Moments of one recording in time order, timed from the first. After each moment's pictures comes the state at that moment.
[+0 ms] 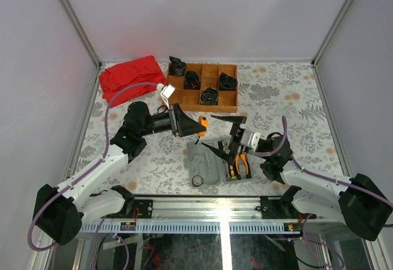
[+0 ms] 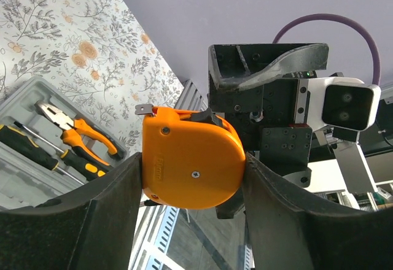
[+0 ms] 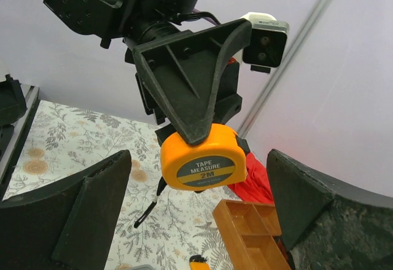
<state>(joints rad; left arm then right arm) -0.54 1.06 0.73 0.31 0.76 -0.95 0.79 1.05 0.36 1.15 -0.53 -0.23</state>
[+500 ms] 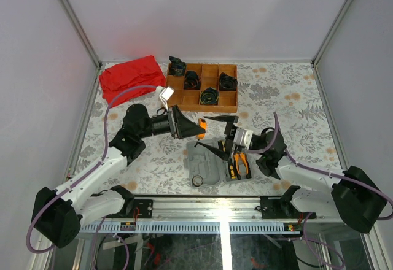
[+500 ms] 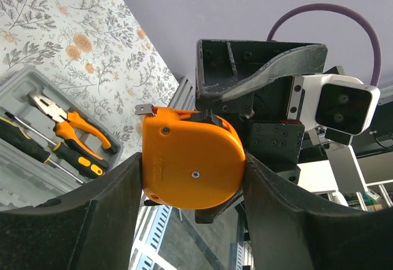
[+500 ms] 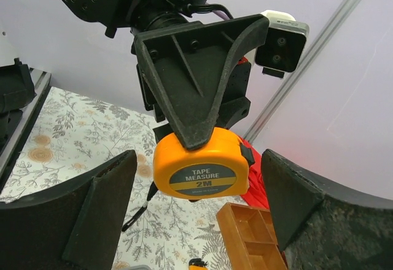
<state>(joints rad) -0.54 1.03 0.70 0.31 0.76 -0.99 0.78 1.14 0.43 1.13 -0.62 -0.28</state>
